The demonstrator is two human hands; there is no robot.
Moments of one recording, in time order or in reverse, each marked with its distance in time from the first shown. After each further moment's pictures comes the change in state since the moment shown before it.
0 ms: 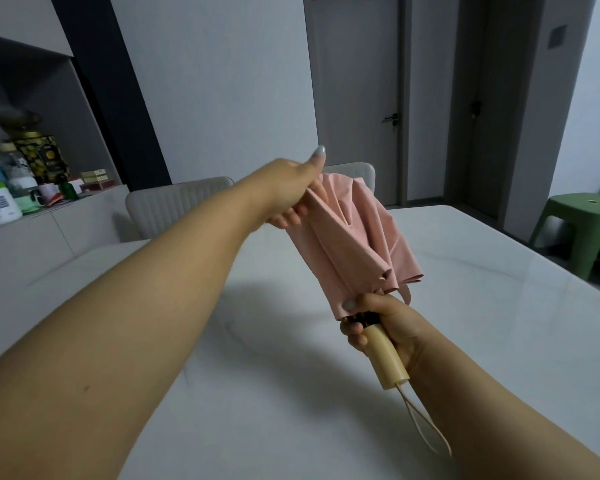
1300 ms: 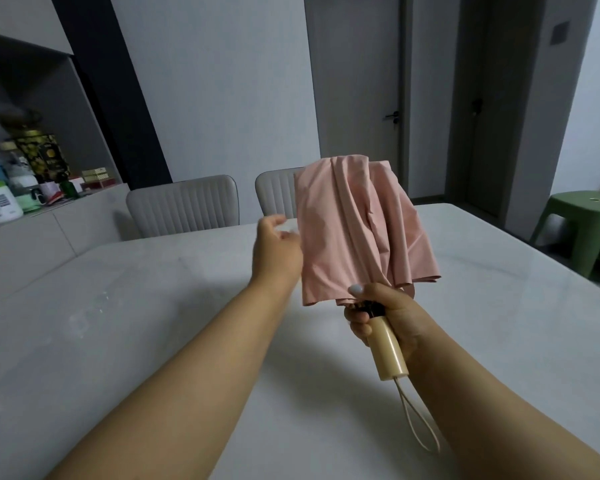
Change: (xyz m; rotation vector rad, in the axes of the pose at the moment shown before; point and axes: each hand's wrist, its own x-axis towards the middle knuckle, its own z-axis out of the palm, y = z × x) left_hand -0.007 -0.073 0.076 -0.487 0.522 -0.104; right_hand -0.009 -0.005 0.006 0.007 -0.010 -0.090
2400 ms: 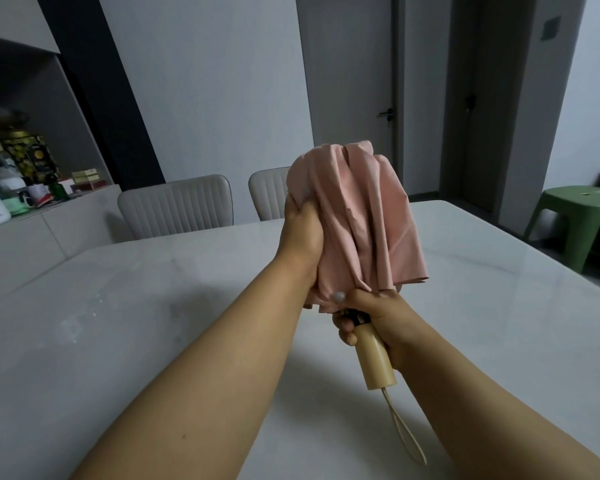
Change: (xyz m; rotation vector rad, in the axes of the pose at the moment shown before) left_hand 0.004 0.023 0.041 -0.240 -0.201 -0.148; right_hand -0.007 0.001 0.010 -0.203 -0.001 -0.161
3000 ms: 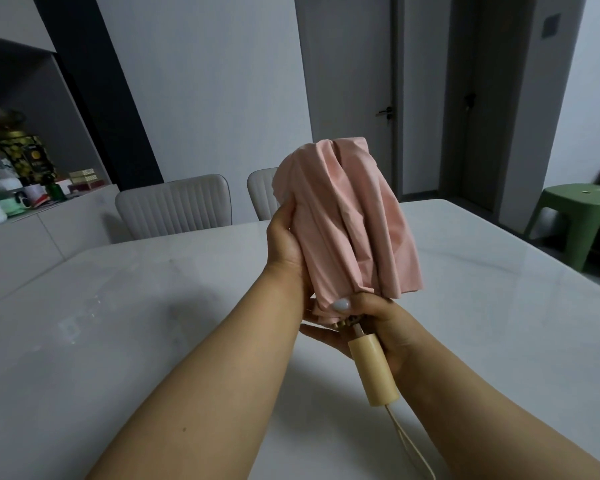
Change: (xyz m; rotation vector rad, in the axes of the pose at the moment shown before) left_hand -0.006 -0.006 -0.011 -0.557 -0.163 -0.176; right_hand 0.005 0.009 0.000 0.362 -0.103 0.171
